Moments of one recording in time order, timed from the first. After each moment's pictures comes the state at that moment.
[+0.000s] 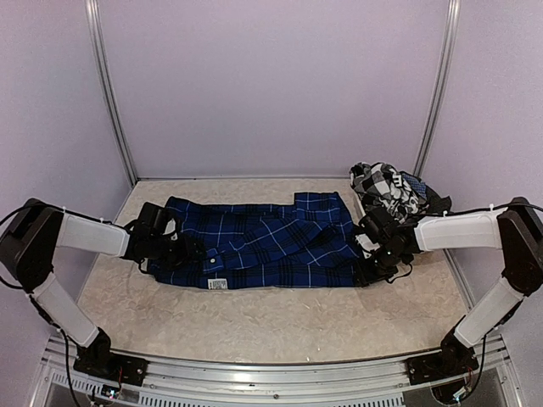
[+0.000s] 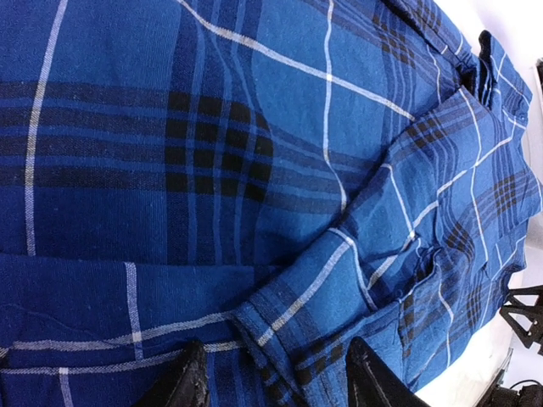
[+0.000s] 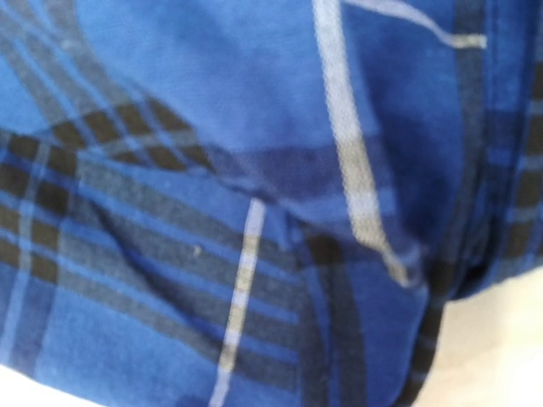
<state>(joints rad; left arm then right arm) -0.37 1.59 0.70 0.04 0.27 -0.68 0.58 1.56 0.84 -0.51 0.00 0.28</state>
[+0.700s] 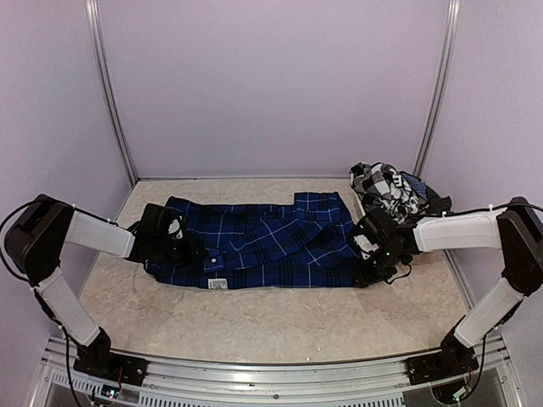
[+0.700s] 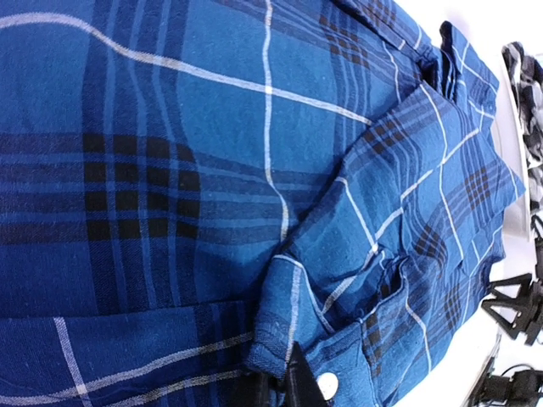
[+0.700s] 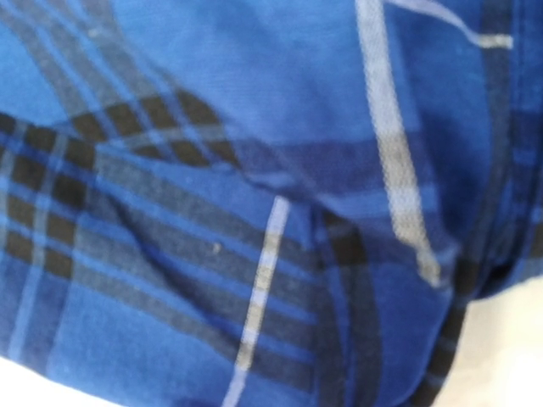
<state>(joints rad) -0.38 1.66 0.70 0.19 0.34 -0.67 0.59 1.56 0.84 -0.51 0.00 0.28</state>
